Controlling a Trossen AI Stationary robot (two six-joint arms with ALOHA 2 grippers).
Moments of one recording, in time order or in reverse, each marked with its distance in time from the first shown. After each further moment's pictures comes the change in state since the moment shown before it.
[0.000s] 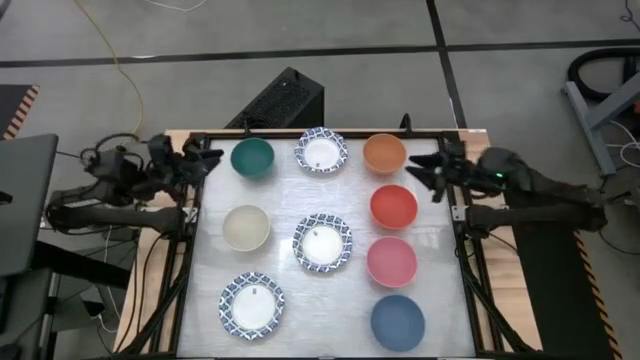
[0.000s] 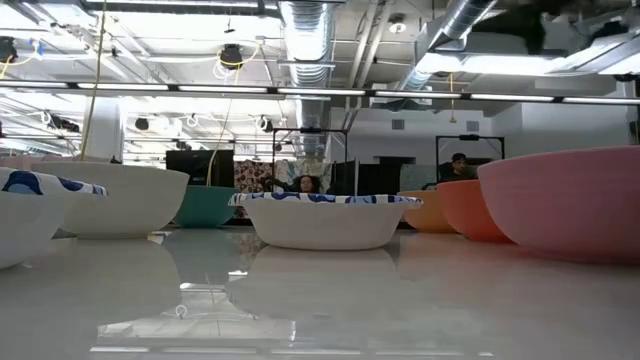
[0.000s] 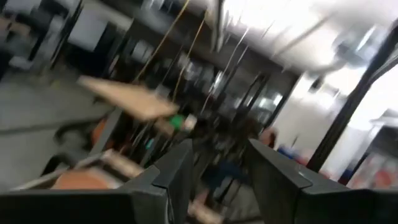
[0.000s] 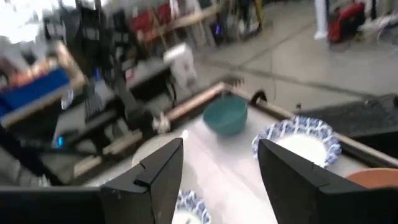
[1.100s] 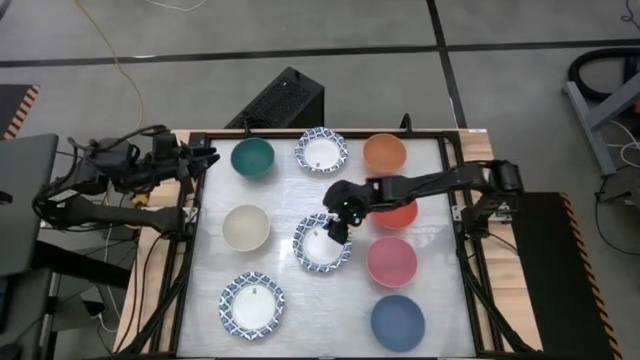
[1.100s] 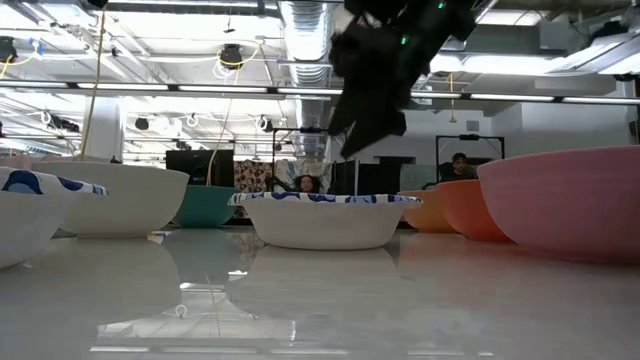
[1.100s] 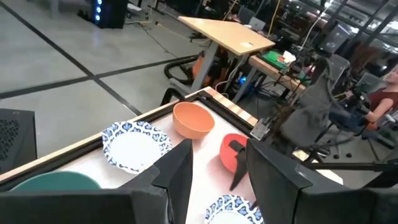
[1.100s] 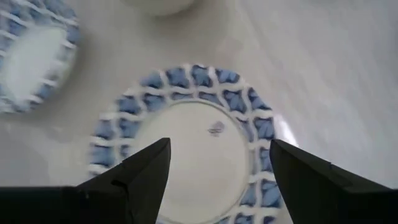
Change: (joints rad) left arm 0.000 0.087 0.280 -0.654 -0.231 0.013; right arm 0.107 1.084 0.432 -0.057 -0.205 -0.072
